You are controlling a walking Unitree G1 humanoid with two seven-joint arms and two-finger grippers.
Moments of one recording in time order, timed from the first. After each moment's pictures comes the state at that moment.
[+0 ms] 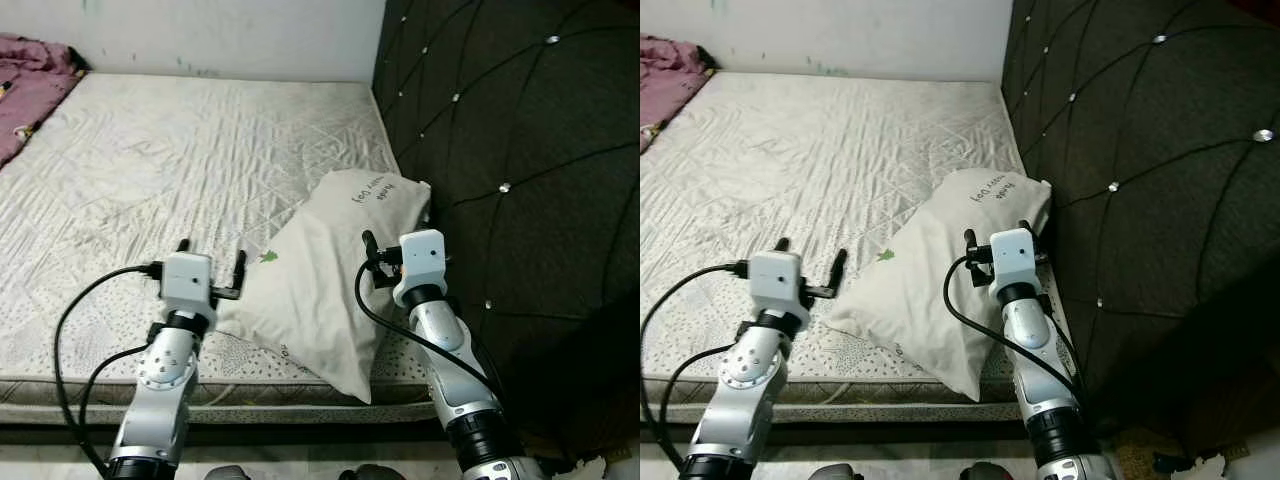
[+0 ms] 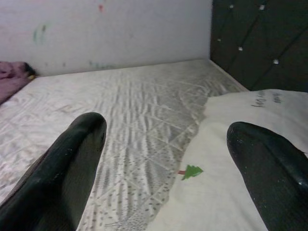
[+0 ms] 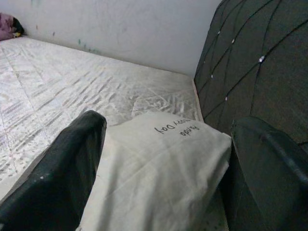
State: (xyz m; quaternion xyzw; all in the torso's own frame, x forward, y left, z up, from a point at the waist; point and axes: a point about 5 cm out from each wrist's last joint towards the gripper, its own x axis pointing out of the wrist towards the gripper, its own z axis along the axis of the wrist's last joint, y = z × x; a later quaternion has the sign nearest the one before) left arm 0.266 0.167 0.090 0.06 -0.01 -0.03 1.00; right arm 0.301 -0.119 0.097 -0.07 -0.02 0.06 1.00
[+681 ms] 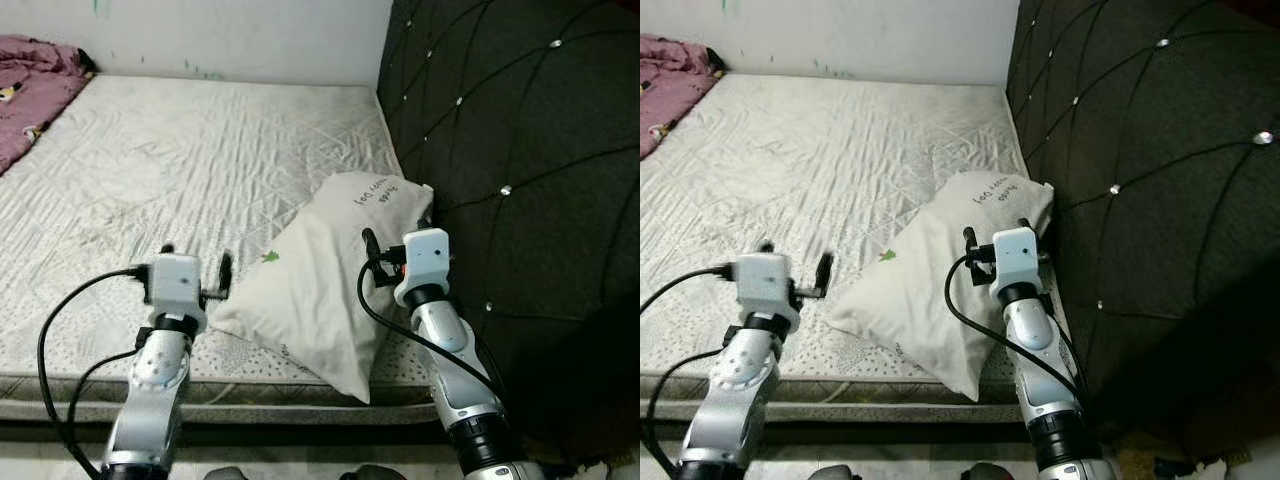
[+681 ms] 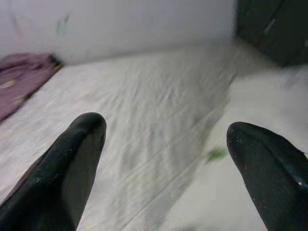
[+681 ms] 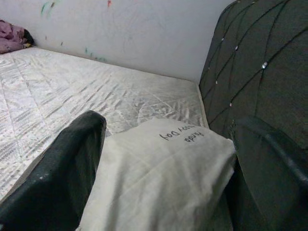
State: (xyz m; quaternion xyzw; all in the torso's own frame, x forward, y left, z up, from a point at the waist) left arm 0.264 0.180 0.084 0.12 0.05 0.02 0.99; right arm 0.300 -0.120 0.100 -0.06 -0.03 0.07 1.00
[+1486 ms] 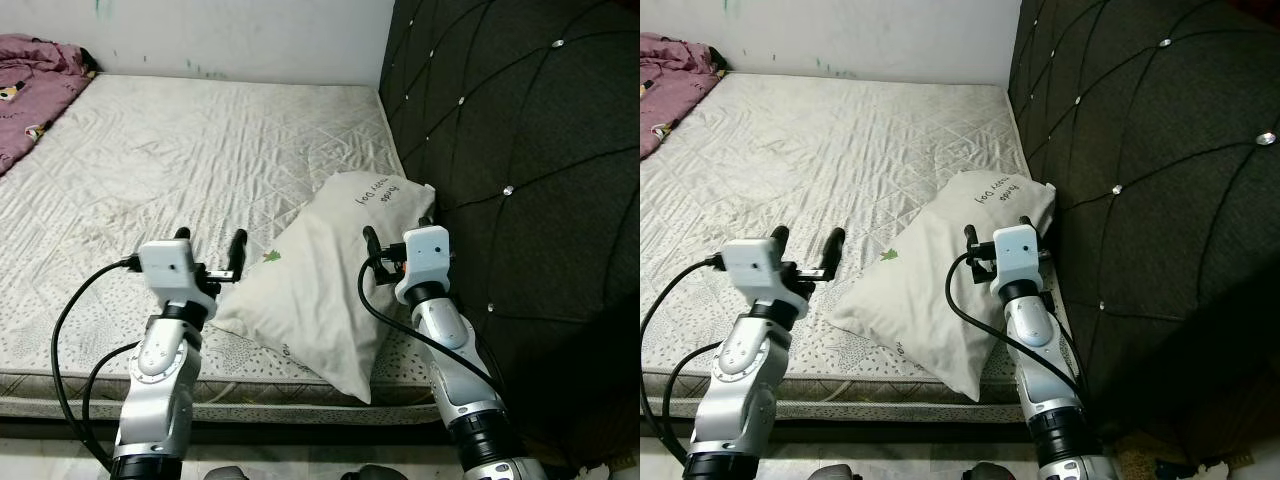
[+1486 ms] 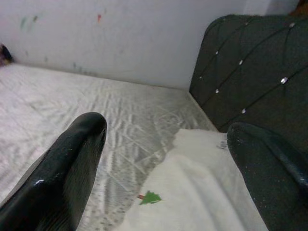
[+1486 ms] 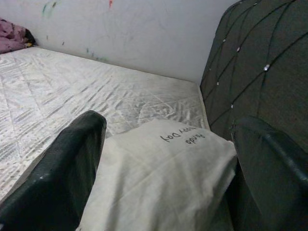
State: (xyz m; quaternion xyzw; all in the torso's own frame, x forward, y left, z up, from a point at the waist) left arm 0.269 0.160 0.110 -0.10 -0.04 -0.06 0.99; right arm 0.302 -0.120 0.102 -0.06 -0.03 0.07 1.00
